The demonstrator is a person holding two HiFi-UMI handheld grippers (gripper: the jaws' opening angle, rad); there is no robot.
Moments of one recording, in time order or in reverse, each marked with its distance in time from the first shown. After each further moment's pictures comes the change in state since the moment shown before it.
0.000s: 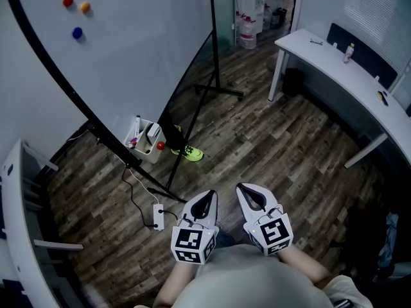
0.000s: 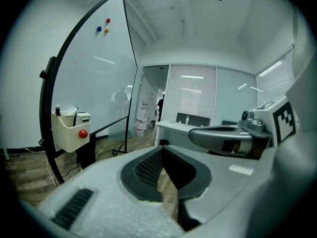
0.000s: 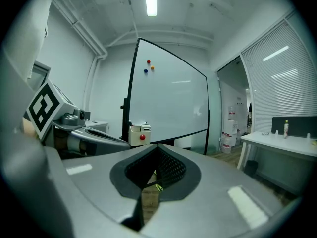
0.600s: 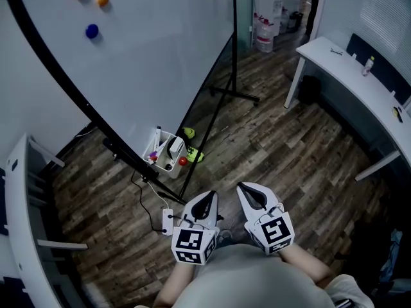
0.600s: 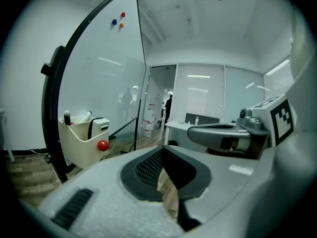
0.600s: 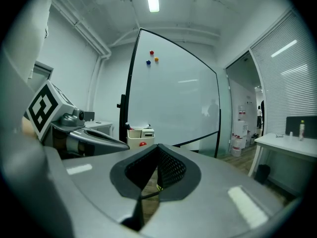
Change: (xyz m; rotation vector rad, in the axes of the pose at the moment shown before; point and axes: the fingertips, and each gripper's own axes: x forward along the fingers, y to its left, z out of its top) left arm 0.021 0.097 0.023 -0.009 -0.001 0.063; right arm 0.105 0.012 0.021 -0.014 -0.007 0.077
